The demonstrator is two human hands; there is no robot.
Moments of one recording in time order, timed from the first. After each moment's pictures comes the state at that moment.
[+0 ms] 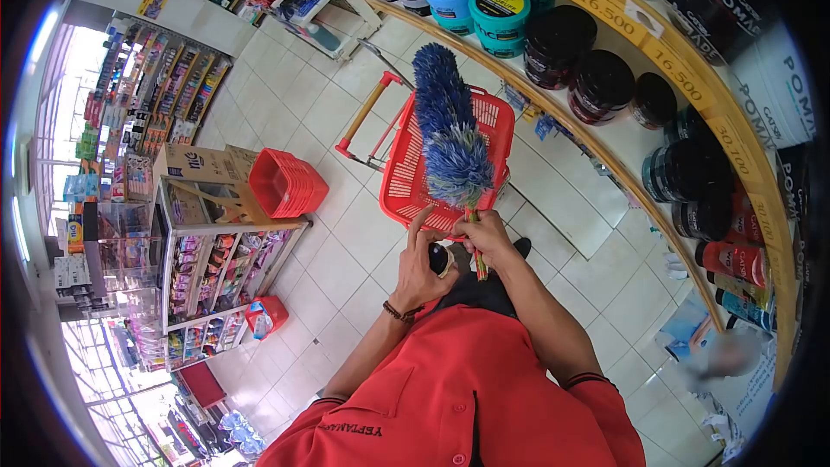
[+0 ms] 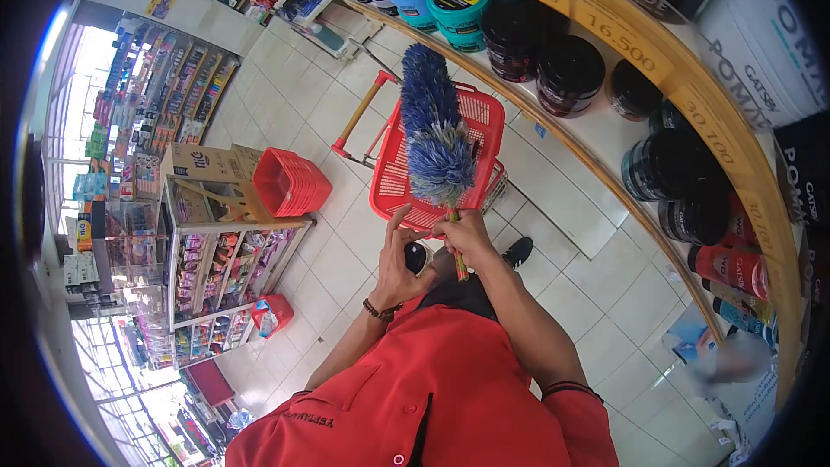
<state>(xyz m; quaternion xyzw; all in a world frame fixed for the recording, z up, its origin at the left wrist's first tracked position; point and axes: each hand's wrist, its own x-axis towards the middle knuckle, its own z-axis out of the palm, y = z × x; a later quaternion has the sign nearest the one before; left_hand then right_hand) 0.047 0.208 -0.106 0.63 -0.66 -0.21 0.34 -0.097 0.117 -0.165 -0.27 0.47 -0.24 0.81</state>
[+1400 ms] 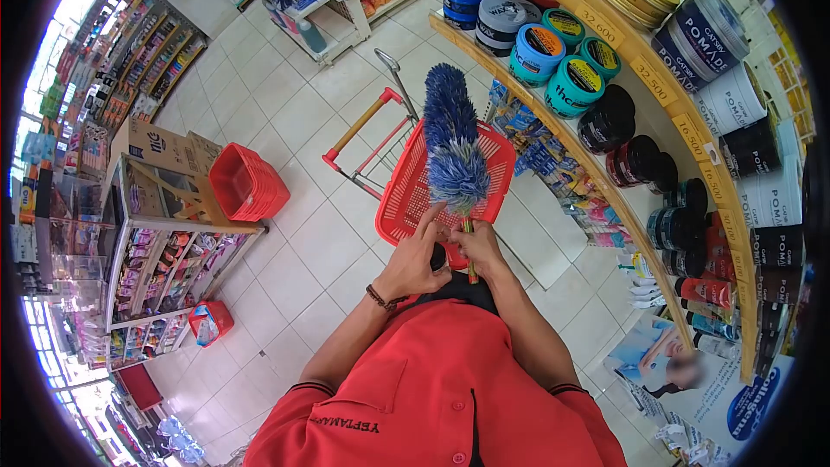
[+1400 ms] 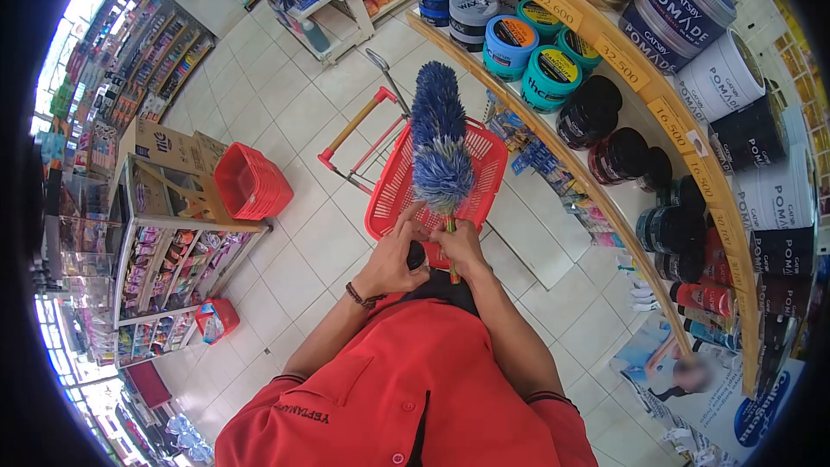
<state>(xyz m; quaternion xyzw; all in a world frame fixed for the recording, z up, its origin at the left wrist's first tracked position) 0.129 0.155 -0.087 0.54 -0.70 -0.35 0.31 -0.040 0.090 -0.162 -0.36 0.54 -0.25 0.72</state>
